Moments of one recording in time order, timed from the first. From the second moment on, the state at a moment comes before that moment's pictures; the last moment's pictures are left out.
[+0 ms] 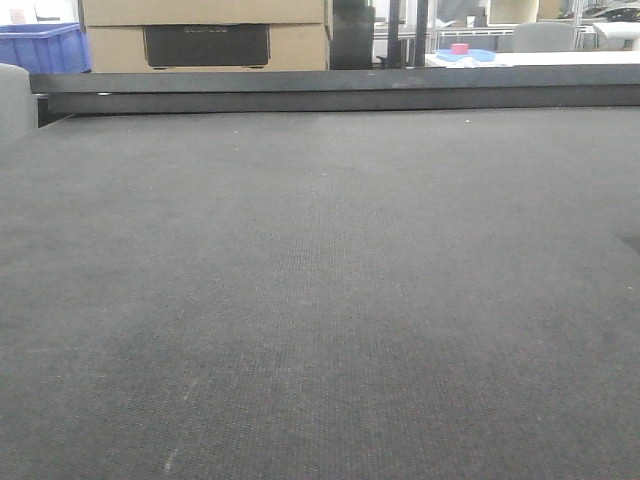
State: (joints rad) left arm 0.10 0.00 0.00 0.04 -0.10 -0.03; right arm 0.01 0.00 0.00 0.06 -0.01 -0.03
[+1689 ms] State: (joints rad) left arm -0.04 0.67 -0.84 -0.01 0.57 -0.03; right arm 0.02 1.32 -1.22 0.02 1.11 -0.06
